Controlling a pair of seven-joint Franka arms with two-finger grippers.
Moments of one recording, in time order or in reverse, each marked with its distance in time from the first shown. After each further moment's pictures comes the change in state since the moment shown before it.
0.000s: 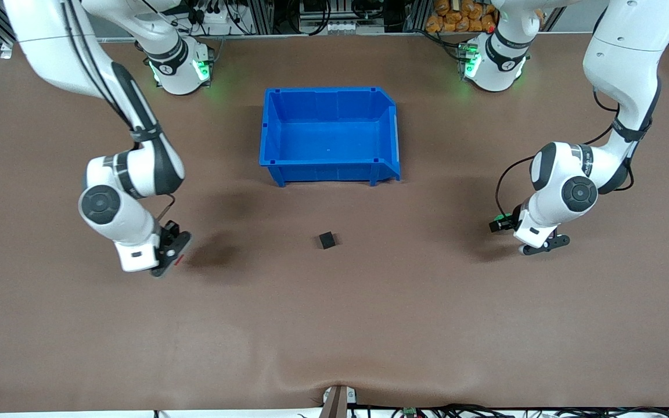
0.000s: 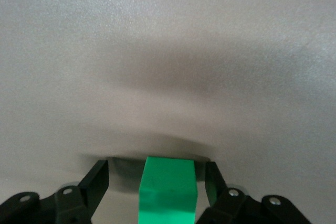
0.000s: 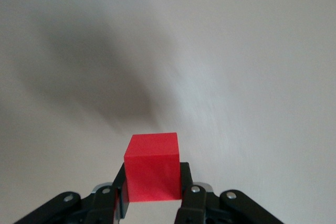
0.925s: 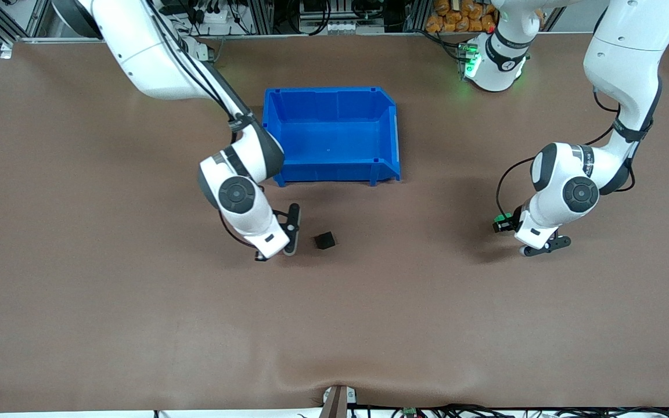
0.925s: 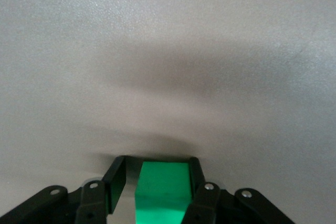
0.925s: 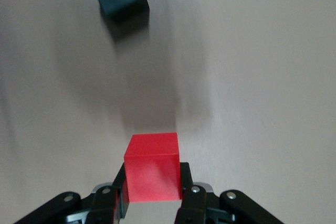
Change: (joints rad) left arm 0.000 0.001 0.000 0.006 0.000 0.000 0.000; right arm 0.274 0.232 0.087 0.304 0.054 -0.094 -0.098
